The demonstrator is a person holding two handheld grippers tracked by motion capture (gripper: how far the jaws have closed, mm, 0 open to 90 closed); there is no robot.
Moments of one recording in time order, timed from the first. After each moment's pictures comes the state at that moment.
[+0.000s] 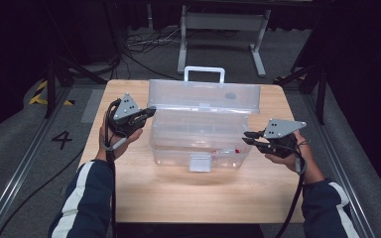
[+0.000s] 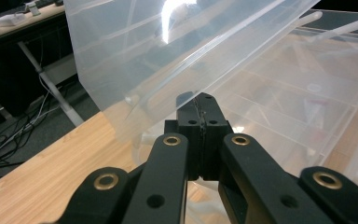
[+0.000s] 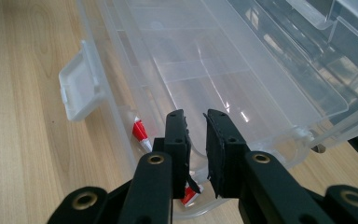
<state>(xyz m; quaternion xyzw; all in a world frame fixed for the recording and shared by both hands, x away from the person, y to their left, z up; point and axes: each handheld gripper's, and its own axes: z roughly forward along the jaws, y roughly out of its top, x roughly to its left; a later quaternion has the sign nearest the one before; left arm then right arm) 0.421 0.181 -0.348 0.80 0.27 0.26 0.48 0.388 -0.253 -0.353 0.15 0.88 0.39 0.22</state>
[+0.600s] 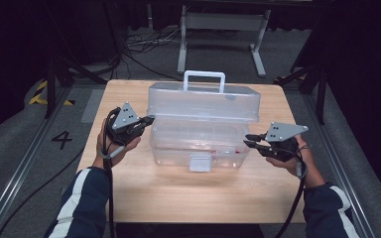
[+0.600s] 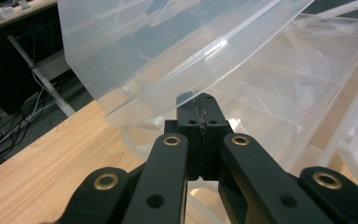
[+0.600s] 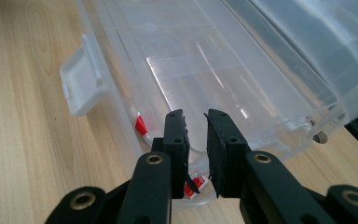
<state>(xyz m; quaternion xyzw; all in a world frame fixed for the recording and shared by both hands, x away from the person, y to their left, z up) 0.407 0.186 -0.360 0.81 0.25 0.25 0.46 0.381 -0.258 -0.359 0.16 0.88 0.39 0.22</state>
